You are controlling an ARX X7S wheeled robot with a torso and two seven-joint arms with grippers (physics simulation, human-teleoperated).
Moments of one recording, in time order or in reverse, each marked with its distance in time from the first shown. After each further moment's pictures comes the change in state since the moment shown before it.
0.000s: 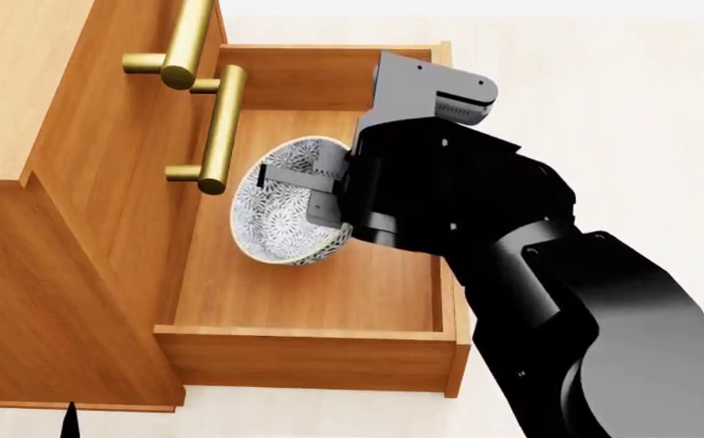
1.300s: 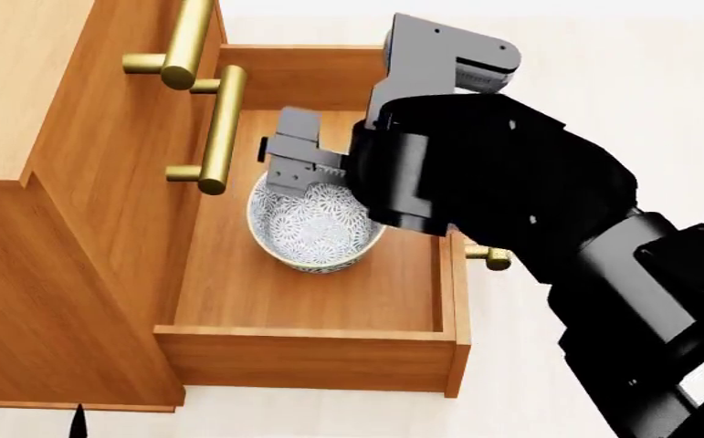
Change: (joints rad) left arm -0.006 -0.005 0.026 -0.010 0.004 0.013 -0.006; right arm 0.028 0.197 0.093 -0.366 0.044 -0.024 0.160
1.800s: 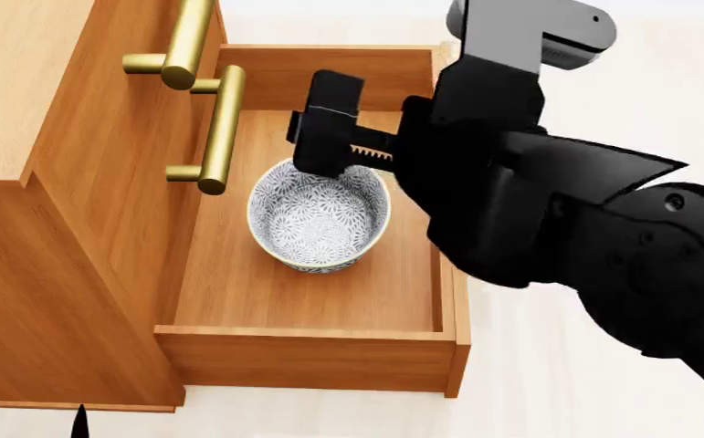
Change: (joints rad) left arm -0.005 -0.005 0.010 0.017 -0.001 -0.014 -0.010; right arm -0.061 0.340 0.146 -0.622 -0.022 -0.196 0.172
